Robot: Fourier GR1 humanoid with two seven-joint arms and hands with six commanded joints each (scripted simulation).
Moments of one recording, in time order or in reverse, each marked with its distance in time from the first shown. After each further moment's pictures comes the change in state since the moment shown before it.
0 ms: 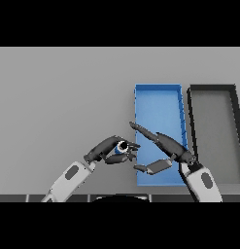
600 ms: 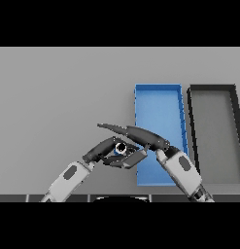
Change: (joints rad) left arm 0.010 0.016 0.005 -0.008 0.018 -0.045 -0.014; right arm -0.280 0.147 0.112 0.184 0.000 0.050 0.121
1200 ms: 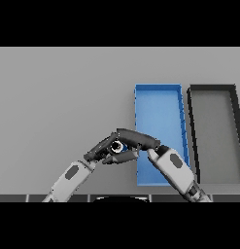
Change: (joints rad) left arm 0.001 -0.041 0.027 -0.006 -0.027 -0.001 0.034; right arm -0.036 0.050 0.054 0.080 -0.025 0.041 -0.084
